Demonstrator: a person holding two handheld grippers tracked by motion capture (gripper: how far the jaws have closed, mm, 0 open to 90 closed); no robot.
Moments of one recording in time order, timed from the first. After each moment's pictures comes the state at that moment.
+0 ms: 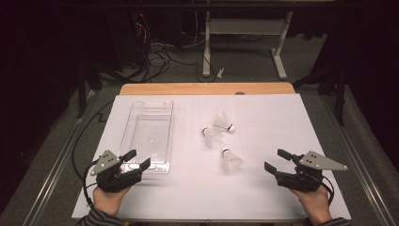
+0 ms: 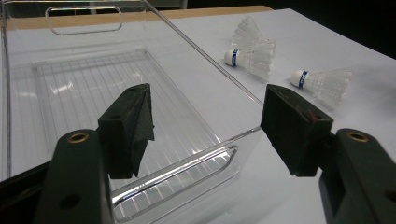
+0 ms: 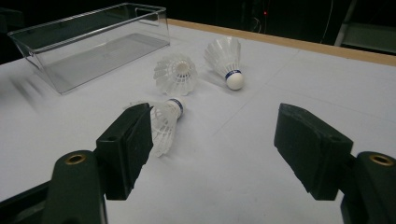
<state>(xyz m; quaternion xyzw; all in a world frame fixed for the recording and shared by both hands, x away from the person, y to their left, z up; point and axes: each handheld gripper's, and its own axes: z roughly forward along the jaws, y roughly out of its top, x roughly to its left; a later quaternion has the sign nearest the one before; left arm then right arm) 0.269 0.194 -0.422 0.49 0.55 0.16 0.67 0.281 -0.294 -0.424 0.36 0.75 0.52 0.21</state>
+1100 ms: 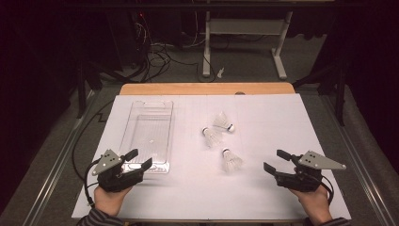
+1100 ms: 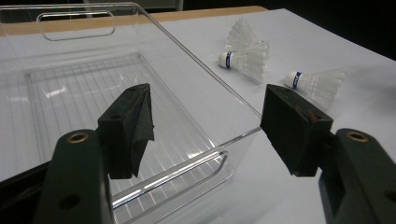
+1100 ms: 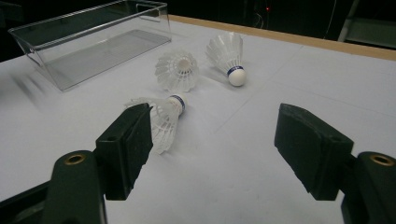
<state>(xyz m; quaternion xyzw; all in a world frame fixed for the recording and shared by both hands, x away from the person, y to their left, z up) 0.268 0.188 -0.417 0.49 0.54 0.15 0.67 0.282 -0.294 -0.424 0.36 0.75 0.52 0.21</state>
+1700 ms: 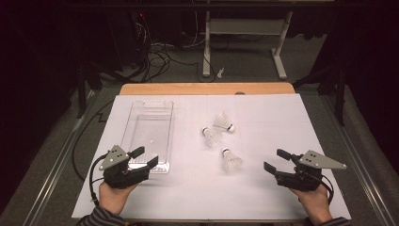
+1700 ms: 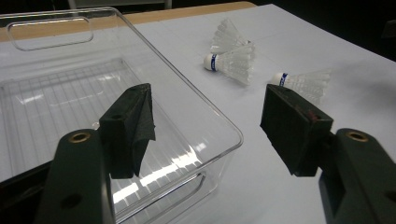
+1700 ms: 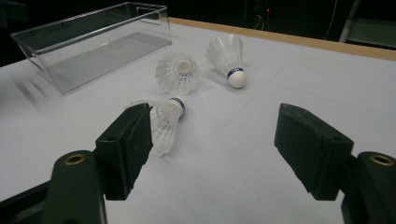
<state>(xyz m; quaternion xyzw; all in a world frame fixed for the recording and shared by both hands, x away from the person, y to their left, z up) 0.274 0.171 -0.406 0.51 0.53 0.14 0.66 0.284 -0.295 -0.425 0.36 0.75 0.52 0.20</state>
